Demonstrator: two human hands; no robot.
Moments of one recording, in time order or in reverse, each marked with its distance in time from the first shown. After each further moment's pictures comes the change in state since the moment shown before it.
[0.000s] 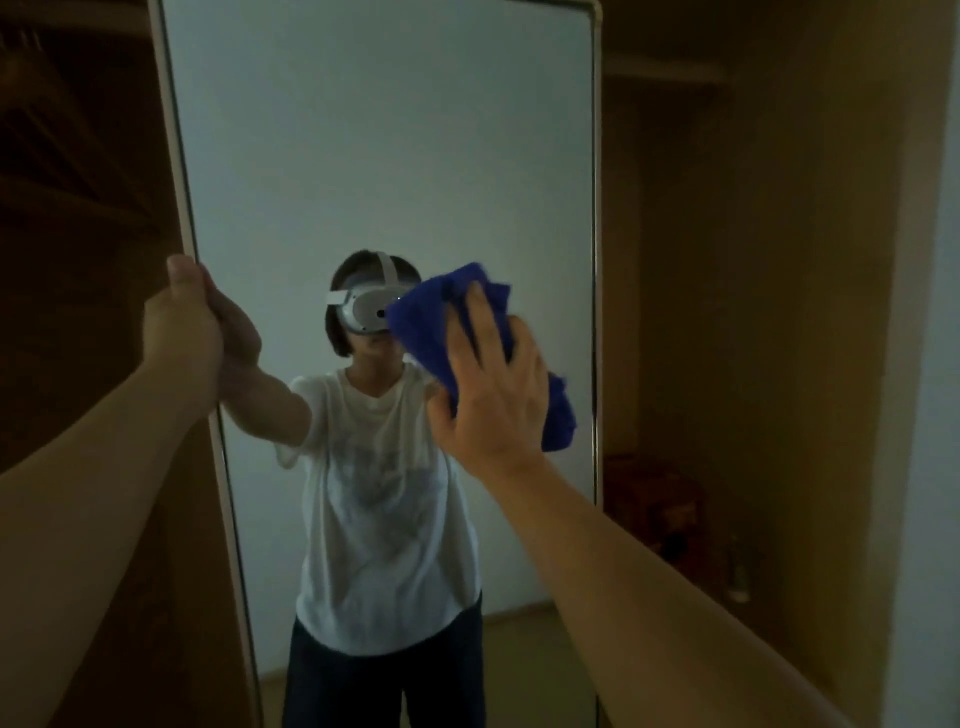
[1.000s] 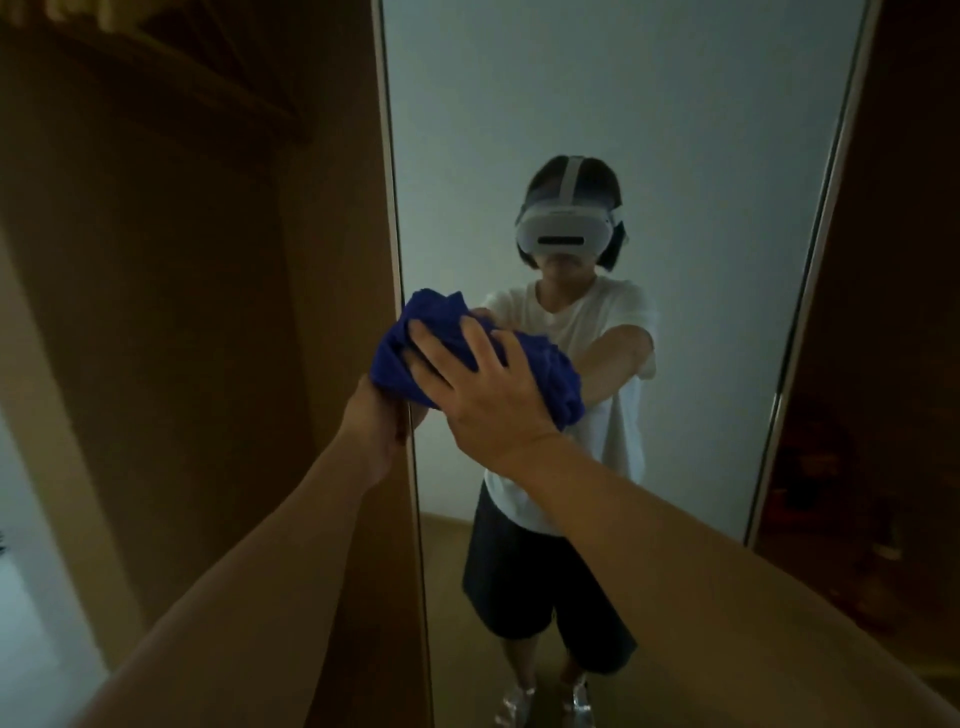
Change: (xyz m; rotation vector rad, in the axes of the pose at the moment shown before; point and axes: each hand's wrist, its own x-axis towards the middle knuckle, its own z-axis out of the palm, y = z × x) left_hand -0.066 -0.135 -0.058 -0.411 -0.419 -0.466; right_hand -0.060 -0.111 0.058 -0.148 -0.256 -0.517
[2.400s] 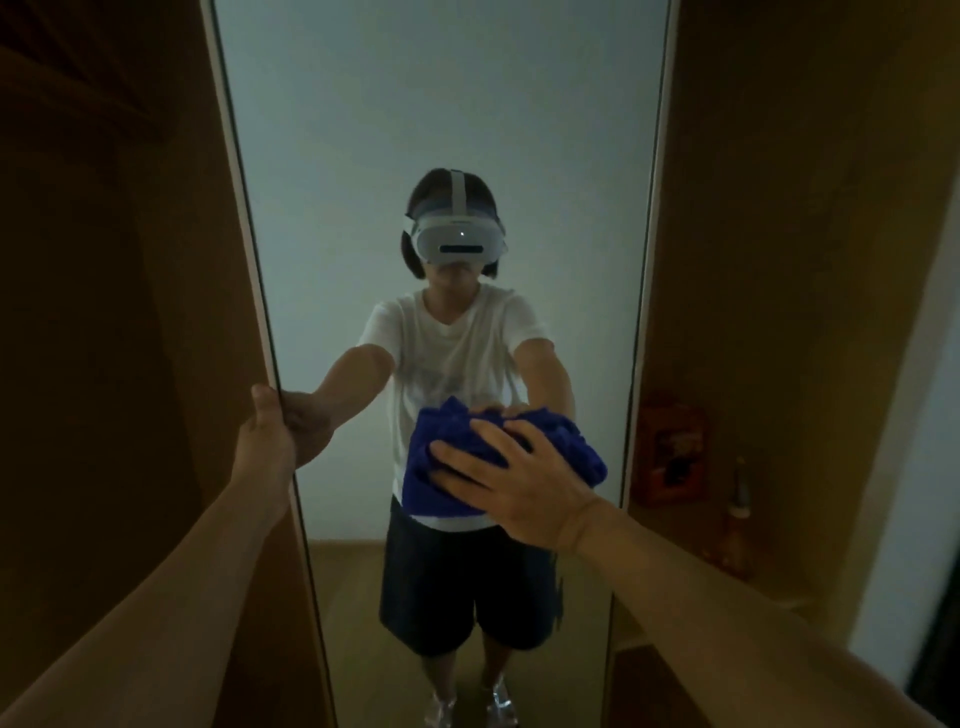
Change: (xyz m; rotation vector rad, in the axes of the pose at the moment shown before) left_hand 0.072 -0.052 -0.011 0.403 0.435 0.062; right_hand -0.144 0.078 -0.012 -0.077 -0.185 -0.230
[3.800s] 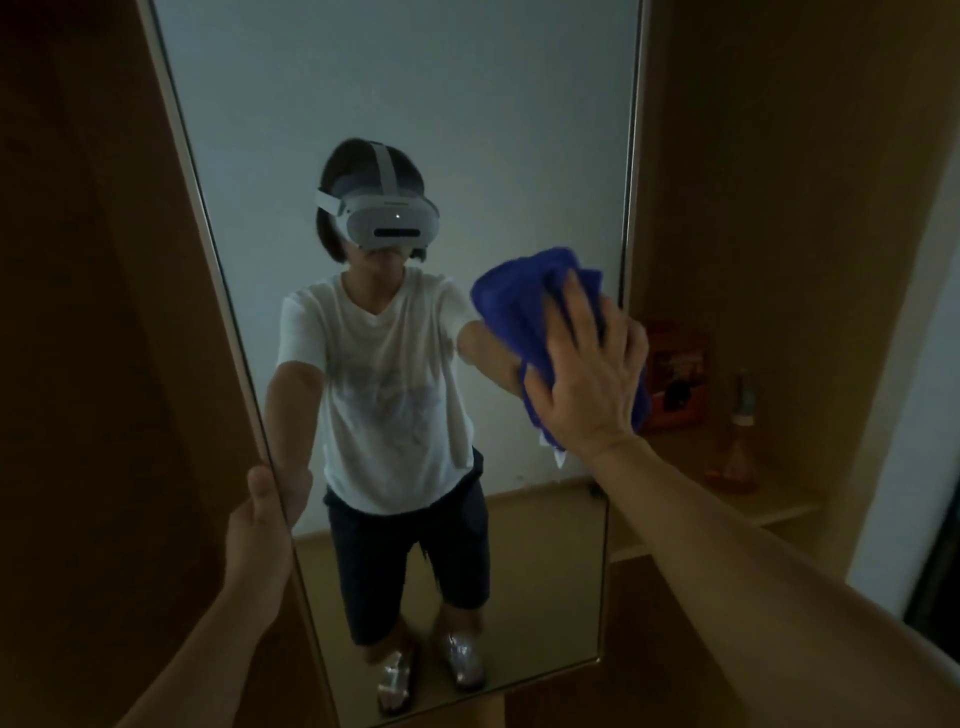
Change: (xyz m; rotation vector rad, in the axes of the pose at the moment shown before) left_hand -0.101 -0.157 -0.055 0.224 -0.055 0.182; right_hand -0.047 -0.019 0.031 0.067 0.265 0.798
